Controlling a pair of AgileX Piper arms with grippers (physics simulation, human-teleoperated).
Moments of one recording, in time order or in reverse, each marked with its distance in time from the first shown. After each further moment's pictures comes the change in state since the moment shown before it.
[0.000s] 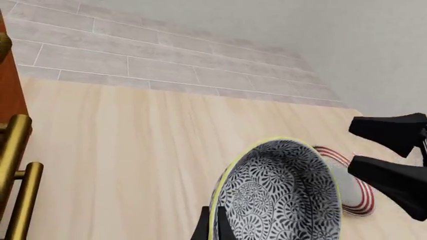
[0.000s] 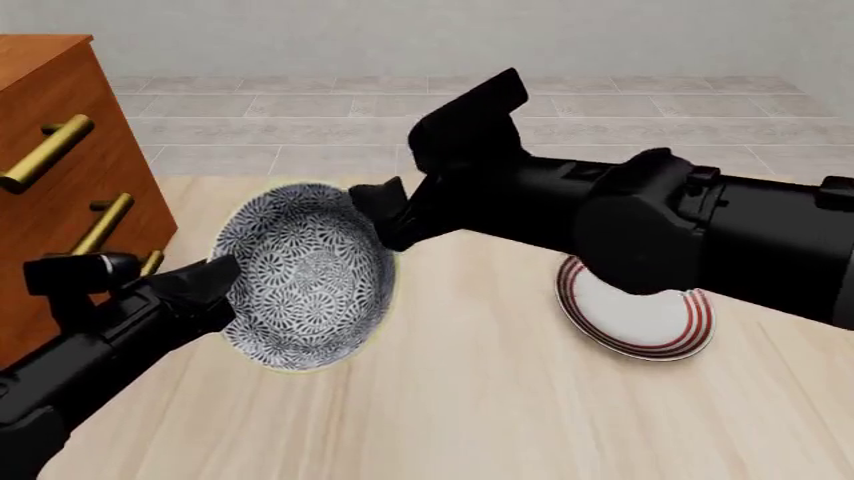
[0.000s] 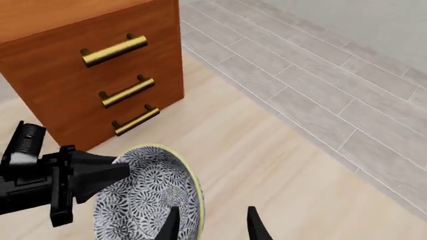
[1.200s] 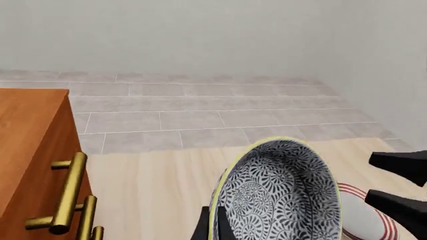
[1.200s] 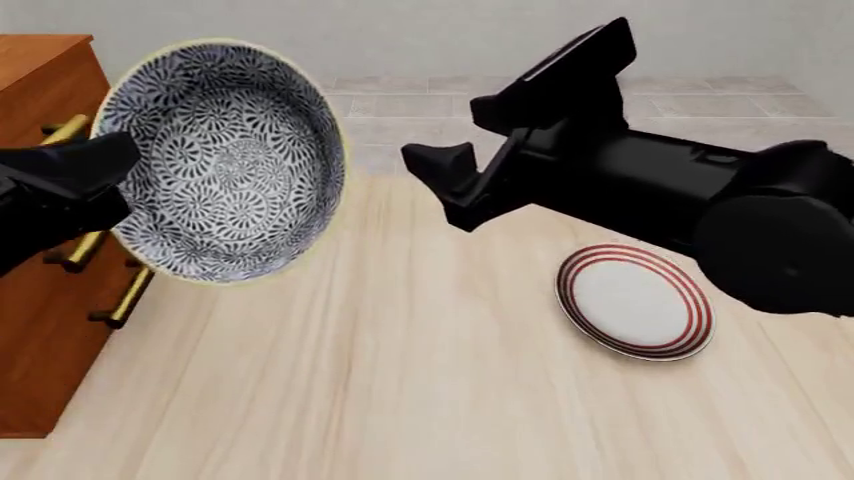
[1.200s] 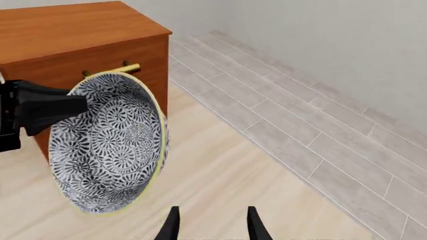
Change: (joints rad) left arm 0.087 -0.258 -0.360 0.484 0.177; right arm -0.048 -0.206 0.094 -0.030 -0.094
